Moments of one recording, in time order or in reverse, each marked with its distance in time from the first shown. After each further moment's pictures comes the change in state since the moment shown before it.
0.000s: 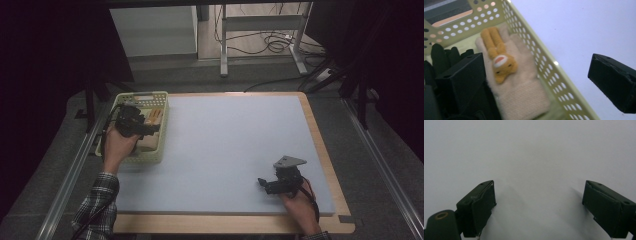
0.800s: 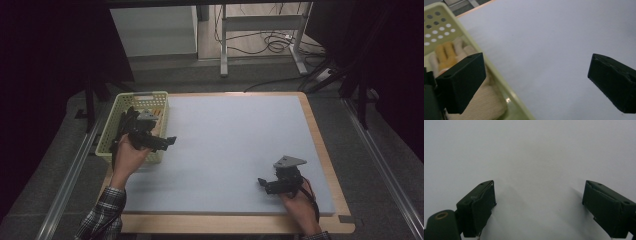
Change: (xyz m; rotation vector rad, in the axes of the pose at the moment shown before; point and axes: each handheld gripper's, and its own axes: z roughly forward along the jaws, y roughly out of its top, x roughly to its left) left arm -0.063 -0.009 -0.008 -0.063 -0.124 0.137; right arm 0.000 0.000 0.000 0.002 0.000 0.000
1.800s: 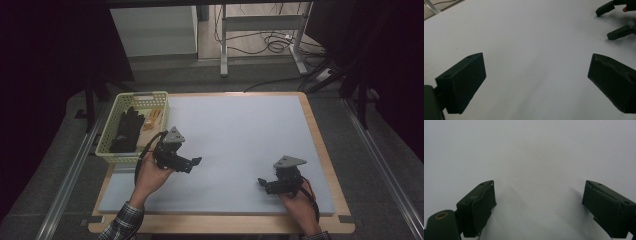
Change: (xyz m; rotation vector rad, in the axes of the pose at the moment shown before) left arm -0.082 -0.007 0.022 -0.049 -0.133 0.132; right arm 0.000 0.000 0.000 0.001 0.001 0.001
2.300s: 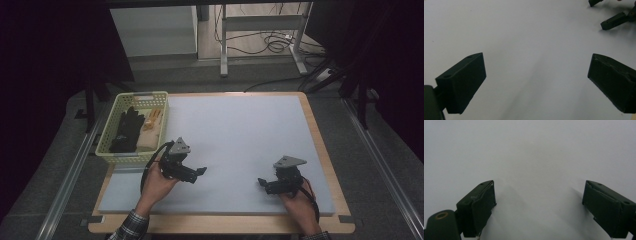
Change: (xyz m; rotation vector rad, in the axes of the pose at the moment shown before) left arm -0.015 -0.023 0.019 0.003 -0.038 0.005; right arm 0.000 0.000 0.000 0.000 -0.001 0.000
